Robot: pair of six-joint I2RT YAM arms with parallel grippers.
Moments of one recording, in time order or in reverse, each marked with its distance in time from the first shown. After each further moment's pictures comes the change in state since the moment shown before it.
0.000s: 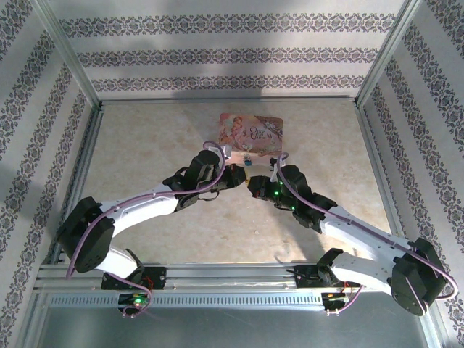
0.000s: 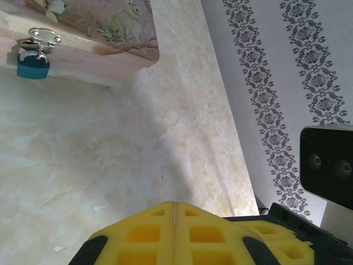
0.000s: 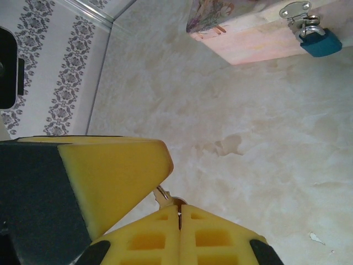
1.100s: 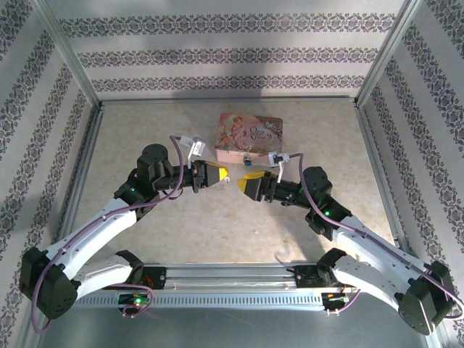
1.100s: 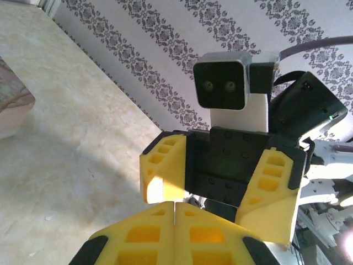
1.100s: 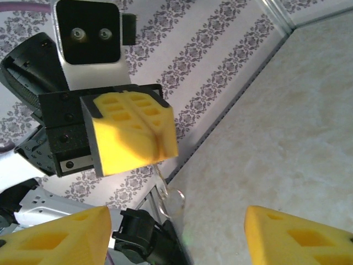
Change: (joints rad) left arm 0.210 -0.396 -0.085 -0.047 0.527 0.300; right arm -0.033 -0.123 -0.026 0.336 -0.453 -0.125
